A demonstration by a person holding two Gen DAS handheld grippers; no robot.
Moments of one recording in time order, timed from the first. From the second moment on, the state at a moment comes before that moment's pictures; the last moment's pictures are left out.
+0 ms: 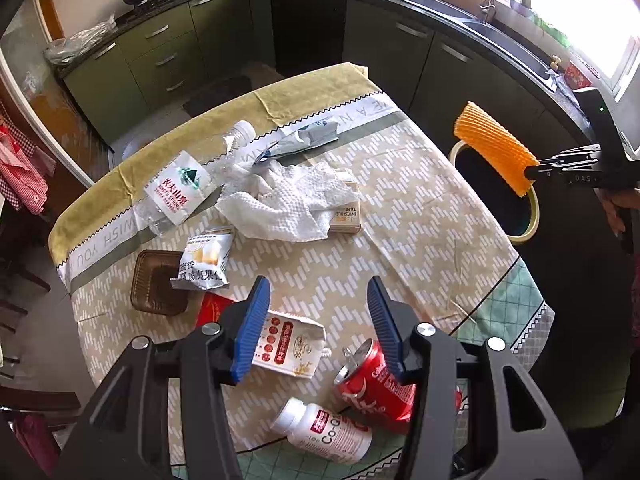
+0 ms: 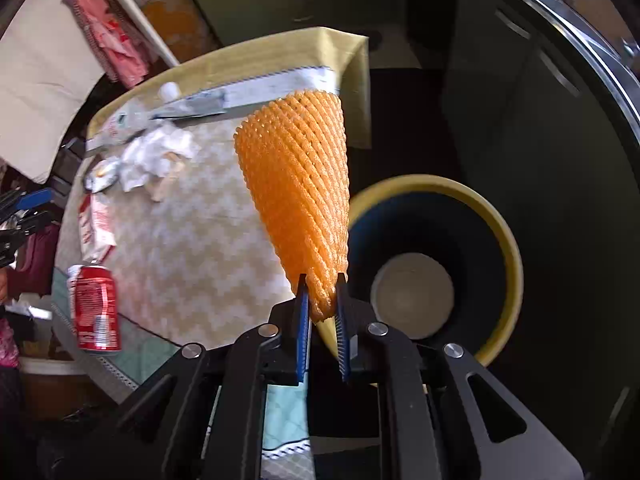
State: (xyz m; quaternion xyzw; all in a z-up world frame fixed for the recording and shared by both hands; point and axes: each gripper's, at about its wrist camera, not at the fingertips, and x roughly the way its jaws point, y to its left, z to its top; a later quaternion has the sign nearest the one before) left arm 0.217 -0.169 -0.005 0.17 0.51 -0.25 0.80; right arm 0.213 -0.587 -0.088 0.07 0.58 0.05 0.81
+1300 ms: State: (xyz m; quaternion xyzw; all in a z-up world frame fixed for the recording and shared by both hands) left arm 0.327 -0.221 -0.066 0.20 0.55 -0.19 0.79; right arm 0.189 -0.622 -0.143 0.07 0.61 0.01 0.79
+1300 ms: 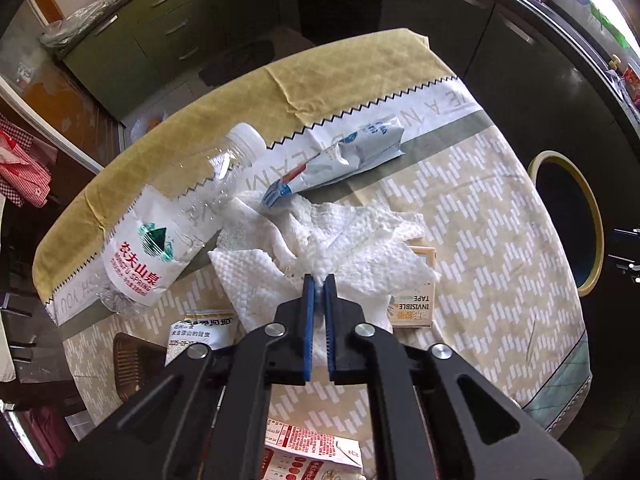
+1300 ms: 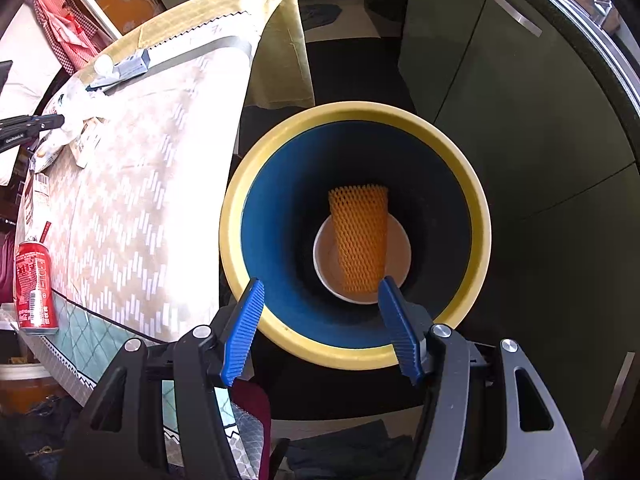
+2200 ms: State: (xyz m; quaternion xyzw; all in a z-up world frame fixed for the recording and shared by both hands) left arm 0.187 -0.455 0.049 0.28 0.43 -0.41 0.75; right arm 0.070 -0.702 -0.093 0.14 0.54 -0.04 0.83
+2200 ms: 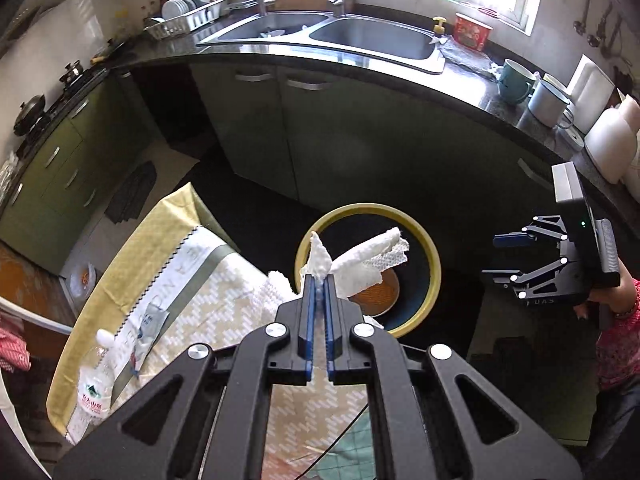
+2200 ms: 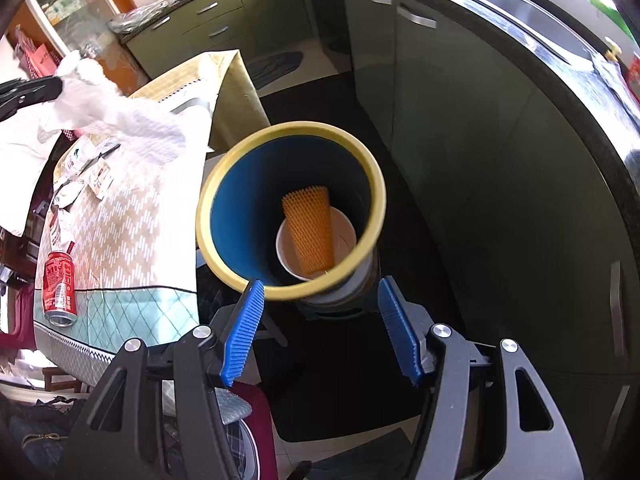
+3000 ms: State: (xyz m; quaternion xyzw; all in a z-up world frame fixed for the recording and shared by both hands) left arm 0.183 -0.359 0.087 0.23 0.40 -0.37 0.81; right arm 0.105 -0.659 -0.092 0.10 0.54 0.04 0.83
